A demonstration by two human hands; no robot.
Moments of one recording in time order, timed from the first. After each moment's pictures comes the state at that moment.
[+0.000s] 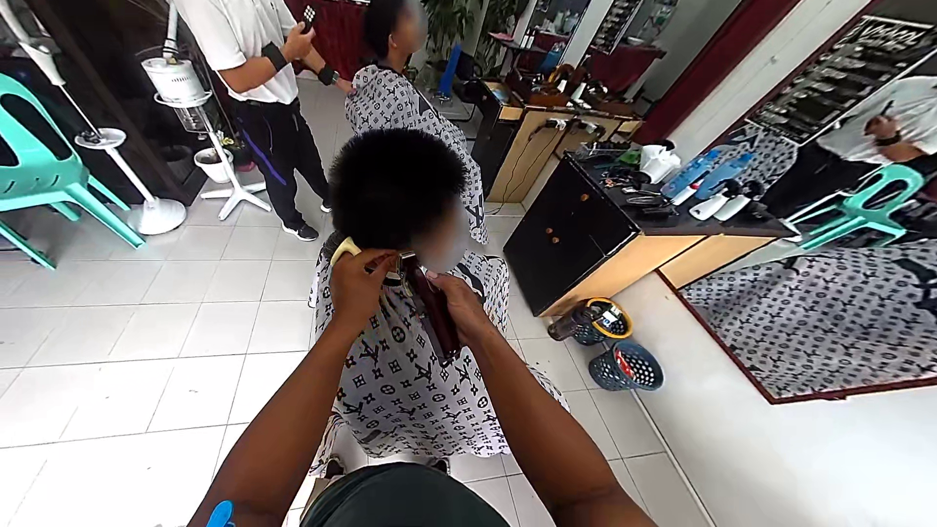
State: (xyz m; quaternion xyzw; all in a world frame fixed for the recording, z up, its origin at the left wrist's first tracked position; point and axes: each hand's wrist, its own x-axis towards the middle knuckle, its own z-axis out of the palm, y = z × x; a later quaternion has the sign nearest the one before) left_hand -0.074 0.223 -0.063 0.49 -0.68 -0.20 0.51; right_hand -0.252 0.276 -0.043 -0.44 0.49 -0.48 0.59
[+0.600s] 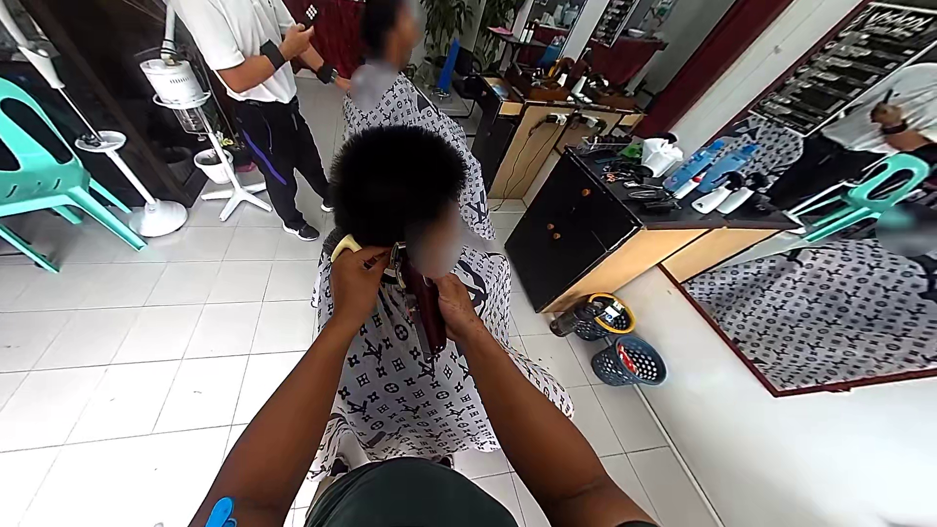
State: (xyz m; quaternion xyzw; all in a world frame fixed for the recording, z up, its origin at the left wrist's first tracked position) left_hand -0.071 0.216 -0.061 0.50 -0.67 -0.21 0.50; right_hand -0.235 0.266 -0.050 -0.43 0.45 -0.53 0.58
